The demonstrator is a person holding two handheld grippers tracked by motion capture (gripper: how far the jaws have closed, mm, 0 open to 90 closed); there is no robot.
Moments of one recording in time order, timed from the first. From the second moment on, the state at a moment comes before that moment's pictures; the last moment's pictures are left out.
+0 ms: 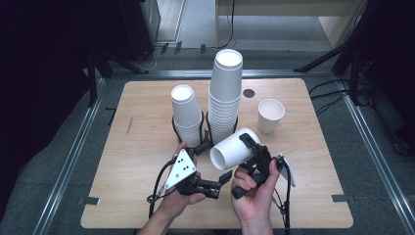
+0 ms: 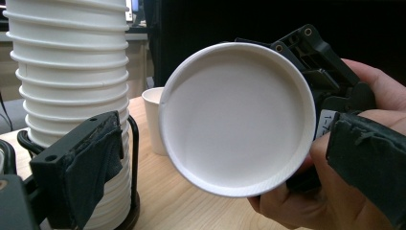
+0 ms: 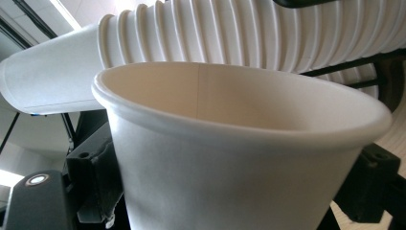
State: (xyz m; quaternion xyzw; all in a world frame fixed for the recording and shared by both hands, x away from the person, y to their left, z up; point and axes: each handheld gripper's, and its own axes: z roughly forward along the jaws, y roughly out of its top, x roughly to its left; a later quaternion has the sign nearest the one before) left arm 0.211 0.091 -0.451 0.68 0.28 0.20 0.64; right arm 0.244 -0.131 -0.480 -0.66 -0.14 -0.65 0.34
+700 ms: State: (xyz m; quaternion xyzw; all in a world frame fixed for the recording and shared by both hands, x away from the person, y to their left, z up) left arm 0.211 0.092 -0.451 0.69 0.28 0.20 0.64; right arm 0.248 -0.153 -0.483 -0.67 -0.13 -0.66 0.31
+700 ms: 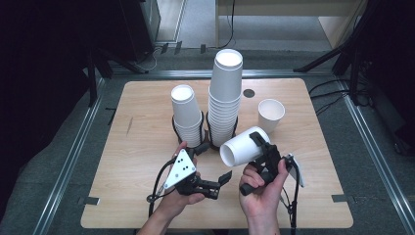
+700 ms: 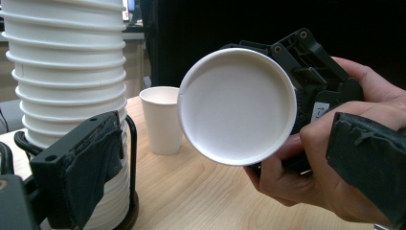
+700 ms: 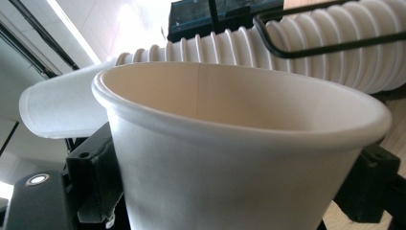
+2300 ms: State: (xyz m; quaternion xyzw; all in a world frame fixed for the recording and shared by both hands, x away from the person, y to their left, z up) left arm 0.212 0.092 -0.452 0.69 0.28 0.20 0.64; right arm 0.240 -0.174 -0.473 -0.68 -0.21 -0.69 0.11
